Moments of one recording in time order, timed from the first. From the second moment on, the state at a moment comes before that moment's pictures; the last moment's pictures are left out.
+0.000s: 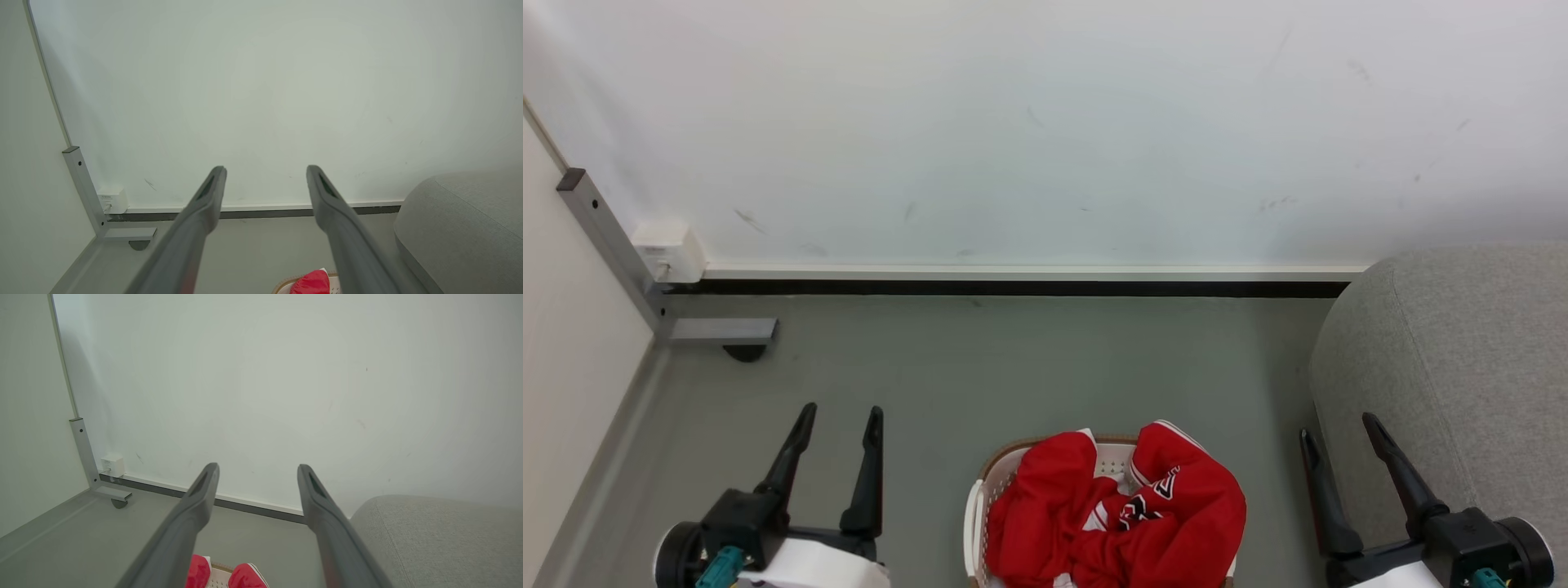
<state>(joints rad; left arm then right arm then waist) -0.10 0.05 -0.02 0.17 -0.06 -0.10 -0.26 -0.08 -0.05 0.11 0.20 0.11 0.13 -0.26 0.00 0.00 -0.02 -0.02</state>
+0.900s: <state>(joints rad) -0.10 0.05 -0.03 0.18 -0.07 -0.10 -0.26 -0.08 -0.05 0.11 0.19 0.12 0.13 -0.26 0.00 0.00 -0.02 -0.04</state>
